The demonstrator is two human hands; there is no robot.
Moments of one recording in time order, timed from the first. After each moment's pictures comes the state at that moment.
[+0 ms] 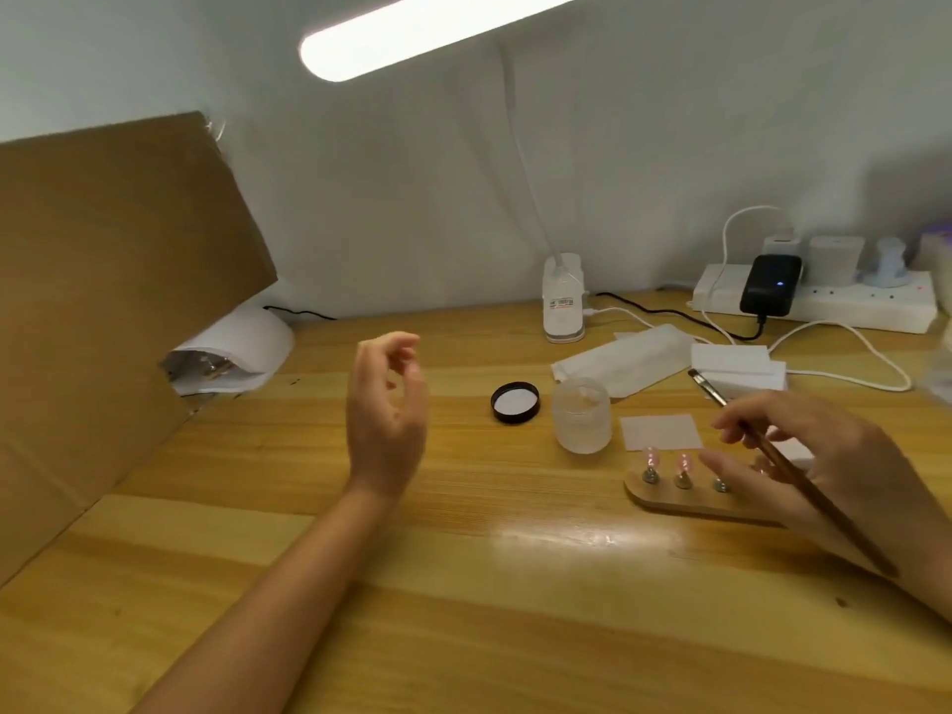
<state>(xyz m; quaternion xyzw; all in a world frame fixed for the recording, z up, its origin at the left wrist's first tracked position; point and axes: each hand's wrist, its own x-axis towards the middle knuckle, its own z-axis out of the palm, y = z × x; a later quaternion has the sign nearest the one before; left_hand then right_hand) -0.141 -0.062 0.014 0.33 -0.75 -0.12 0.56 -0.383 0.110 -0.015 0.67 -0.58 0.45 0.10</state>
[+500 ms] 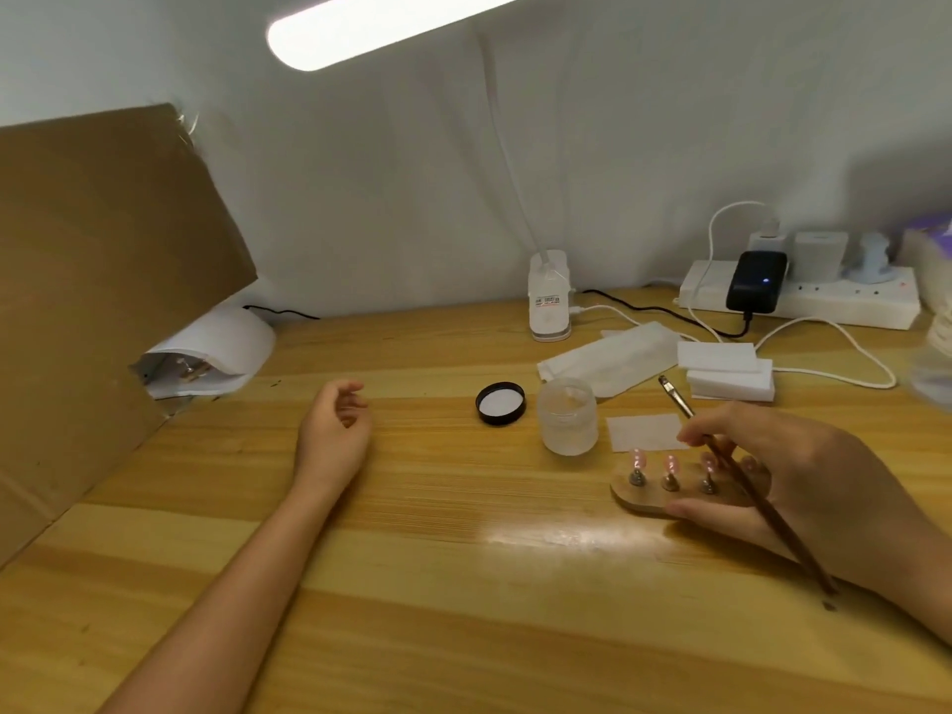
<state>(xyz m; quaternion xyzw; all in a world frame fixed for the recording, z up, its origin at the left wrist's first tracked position) -0.103 -0.109 -0.013 0.53 -0.70 -0.24 0.42 -0.386 0.112 -0.015 0.71 -0.60 0.35 0.12</state>
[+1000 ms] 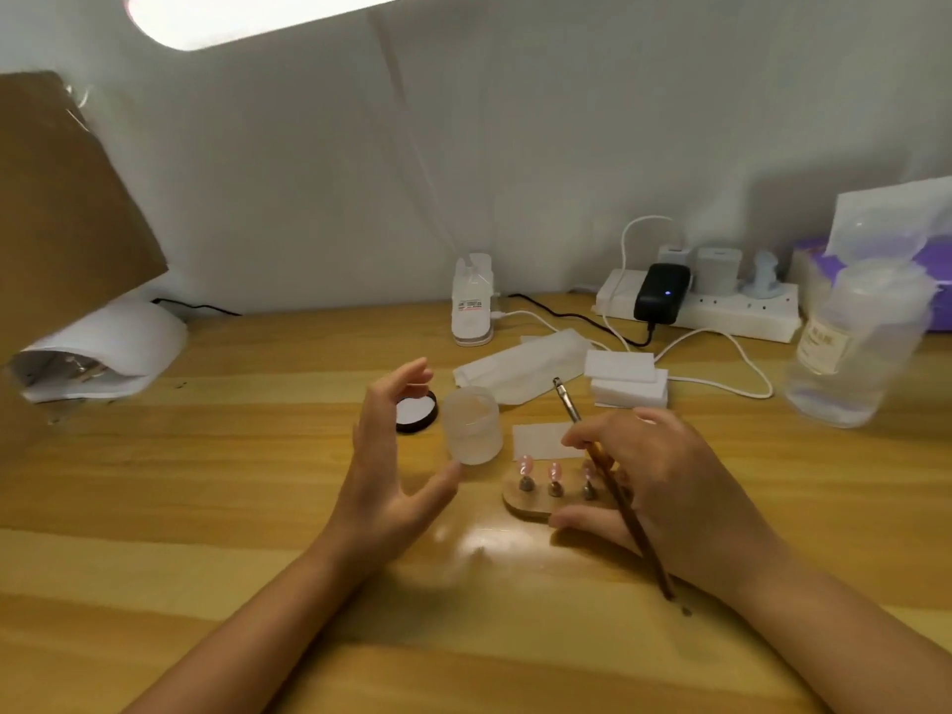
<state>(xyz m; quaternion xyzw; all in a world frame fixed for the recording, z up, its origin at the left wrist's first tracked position) -0.186 -0.009 -0.006 0.23 -0.85 -0.25 0.40 -0.384 0.107 -0.016 0.71 -0.60 0.35 0.11</state>
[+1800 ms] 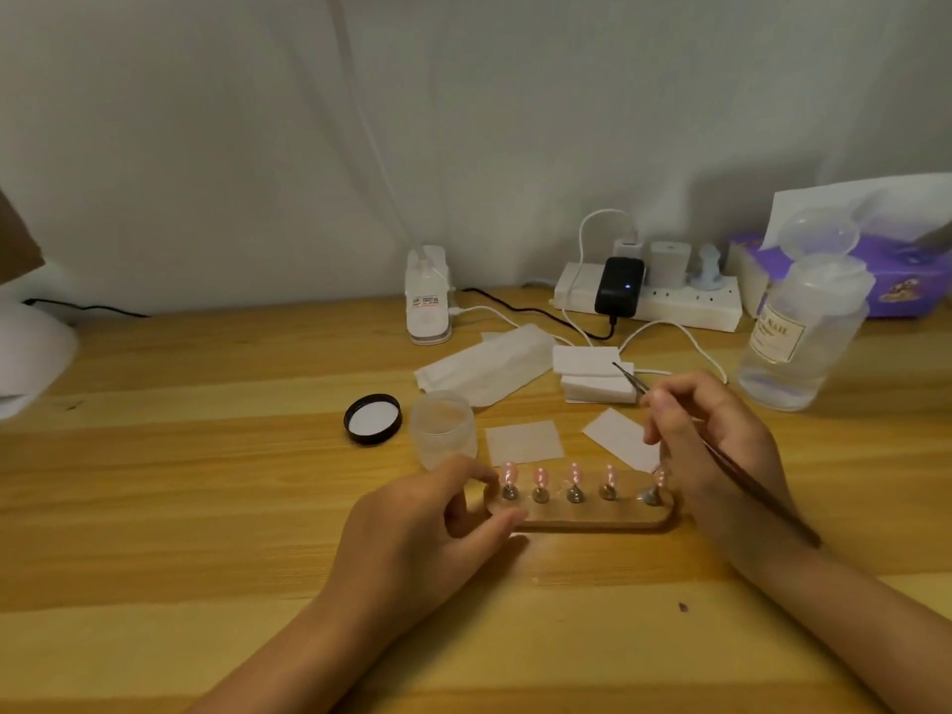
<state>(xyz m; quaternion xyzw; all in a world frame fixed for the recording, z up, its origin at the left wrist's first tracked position) -0.200 0.004 -0.019 0.24 -0.92 -0.15 0.27 -0.391 0.115 -0.010 0.44 -0.65 0.62 -0.09</state>
